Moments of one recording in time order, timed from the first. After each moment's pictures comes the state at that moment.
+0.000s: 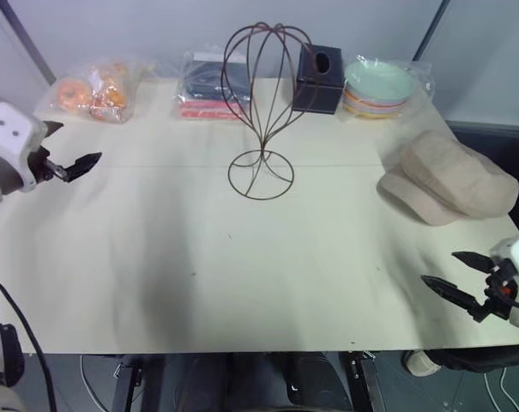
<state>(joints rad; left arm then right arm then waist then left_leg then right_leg) -0.59 0.98 0.25 0.49 -0.23 0.08 -0.90 0.36 -0.84 -0.65 -0.37 0.49 0.60 0.91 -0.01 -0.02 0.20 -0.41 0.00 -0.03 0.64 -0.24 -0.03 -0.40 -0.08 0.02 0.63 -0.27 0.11</state>
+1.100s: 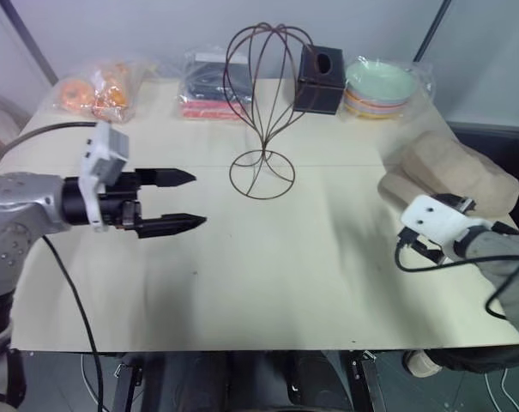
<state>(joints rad) -0.47 0.91 0.18 -0.36 -0.82 0.80 -1.09 -0.16 -1.08 0.12 -0.45 -0.15 0.83 0.40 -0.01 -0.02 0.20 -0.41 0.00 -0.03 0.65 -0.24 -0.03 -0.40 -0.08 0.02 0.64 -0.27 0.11</state>
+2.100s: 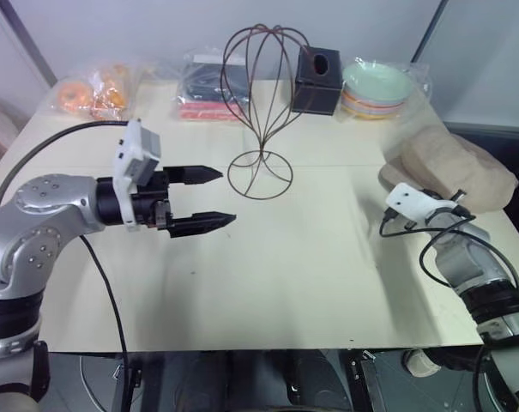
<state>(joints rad) -0.51 0.85 0.15 -0.42 -0.88 0.83 -0.97 -0.49 -0.81 0.22 0.34 -0.44 0.43 0.24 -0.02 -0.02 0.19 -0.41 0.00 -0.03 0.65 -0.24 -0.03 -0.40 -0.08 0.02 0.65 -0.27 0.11</state>
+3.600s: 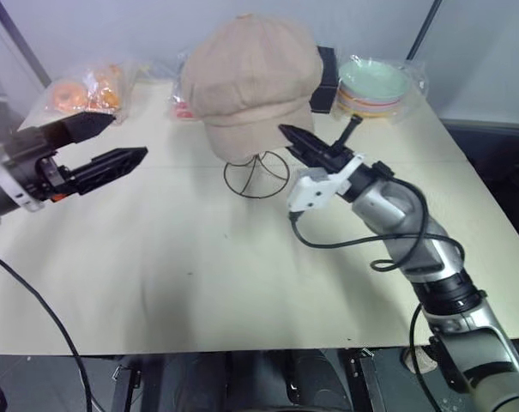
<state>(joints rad) -0.34 1.00 0.60 -0.39 -1.08 0.89 -0.74 -0.61 -0.52 0.24 -0.17 -0.61 -0.19 0.33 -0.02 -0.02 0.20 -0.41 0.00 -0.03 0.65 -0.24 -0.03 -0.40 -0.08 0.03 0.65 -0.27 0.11</state>
